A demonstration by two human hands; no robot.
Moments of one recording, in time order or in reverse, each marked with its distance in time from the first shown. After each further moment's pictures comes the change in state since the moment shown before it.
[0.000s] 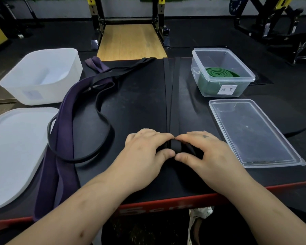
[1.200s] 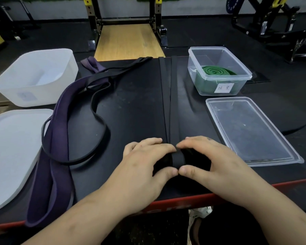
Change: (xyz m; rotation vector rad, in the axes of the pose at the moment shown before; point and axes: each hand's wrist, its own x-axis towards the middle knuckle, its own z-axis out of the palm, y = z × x) left_hand -0.025 0.018 0.003 -0.068 -0.071 -0.042; right_hand -0.019 0.008 -0.017 0.077 -0.145 -0.079
